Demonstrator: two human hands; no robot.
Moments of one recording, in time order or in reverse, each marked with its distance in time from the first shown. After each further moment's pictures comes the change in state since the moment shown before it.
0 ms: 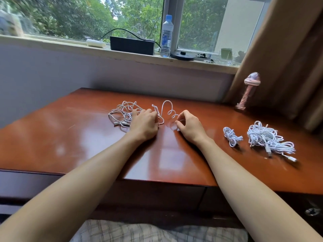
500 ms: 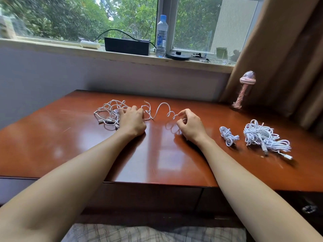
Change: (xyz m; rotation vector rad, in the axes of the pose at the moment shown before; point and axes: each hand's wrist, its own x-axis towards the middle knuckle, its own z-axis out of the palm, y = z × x) left_hand 0.019 -0.029 0.003 0.151 -0.033 -0.123; right_hand 0.000 0.006 -0.007 0.070 0.087 0.054
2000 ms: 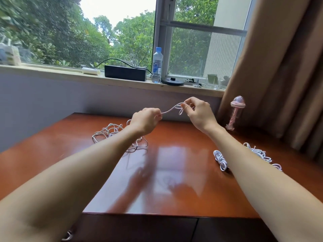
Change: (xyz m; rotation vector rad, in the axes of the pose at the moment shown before) left_hand 0.057 0.046 -0.075 -0.315 0.078 0.168; right_hand 0.074 -0.050 -0.097 -0.062 0.191 -0.233
